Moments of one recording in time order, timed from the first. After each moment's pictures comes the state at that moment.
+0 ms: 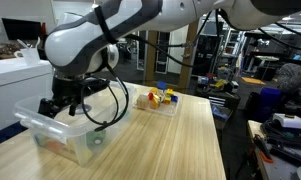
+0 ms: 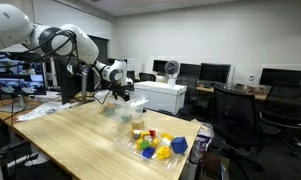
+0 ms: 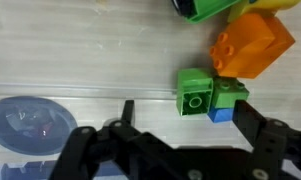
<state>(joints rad) 0.10 1.02 0.16 -1.15 0.02 2.38 -0.05</state>
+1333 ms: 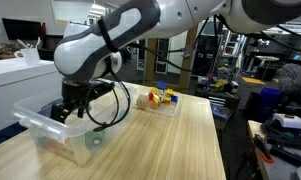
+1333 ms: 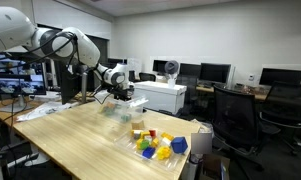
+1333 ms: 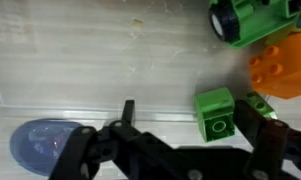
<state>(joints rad) 0.10 1.05 0.12 -1.14 0.04 2.37 -0.07</state>
